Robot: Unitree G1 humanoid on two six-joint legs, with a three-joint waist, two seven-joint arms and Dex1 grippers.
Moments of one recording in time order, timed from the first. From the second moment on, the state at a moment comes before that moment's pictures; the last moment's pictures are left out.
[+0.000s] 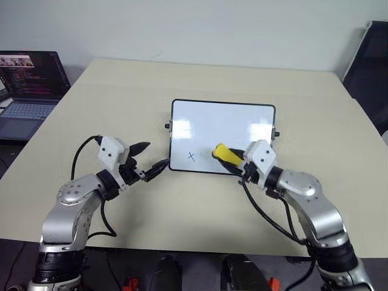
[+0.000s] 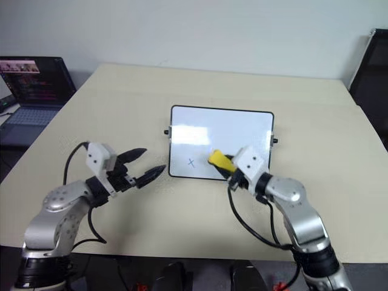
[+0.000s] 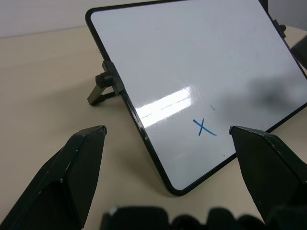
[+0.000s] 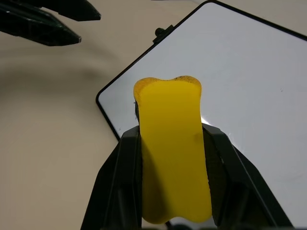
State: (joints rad) left arm -0.13 0.59 0.21 -0.27 -0.47 0.40 -0.73; right arm -0.22 -0.36 0.15 -0.50 0.11 0.52 0.65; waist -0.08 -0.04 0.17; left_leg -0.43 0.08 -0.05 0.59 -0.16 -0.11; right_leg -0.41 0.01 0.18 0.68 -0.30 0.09
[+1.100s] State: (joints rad) left arm 0.04 0.62 0.20 -0.34 -0.42 0.36 -0.77; right arm -0.75 -0.30 0.54 0.09 -0.32 0.32 0.58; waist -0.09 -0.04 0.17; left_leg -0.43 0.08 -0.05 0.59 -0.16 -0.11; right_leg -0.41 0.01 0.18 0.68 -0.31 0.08
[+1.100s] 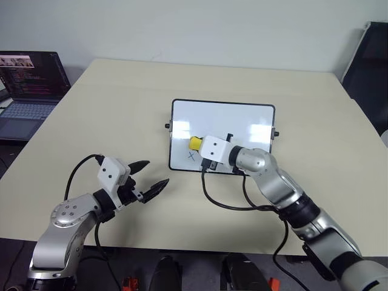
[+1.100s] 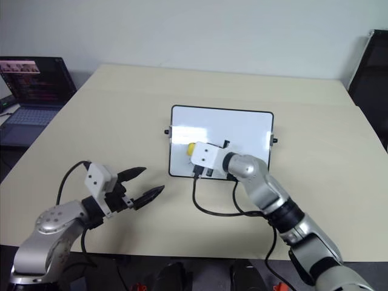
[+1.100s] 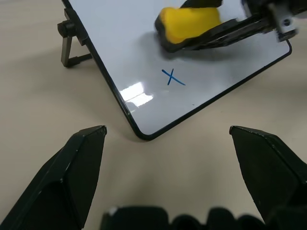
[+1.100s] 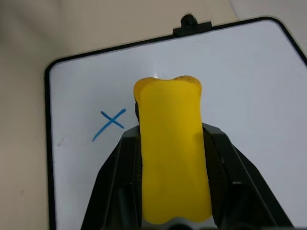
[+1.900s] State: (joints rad) left arm 0.01 0.59 0.15 -0.19 -0.39 0.22 -0.82; right arm -0.79 -0.33 0.61 0.12 -0.45 0.29 0.77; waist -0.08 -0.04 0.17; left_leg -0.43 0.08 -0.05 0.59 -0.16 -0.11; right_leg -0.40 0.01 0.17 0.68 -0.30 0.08
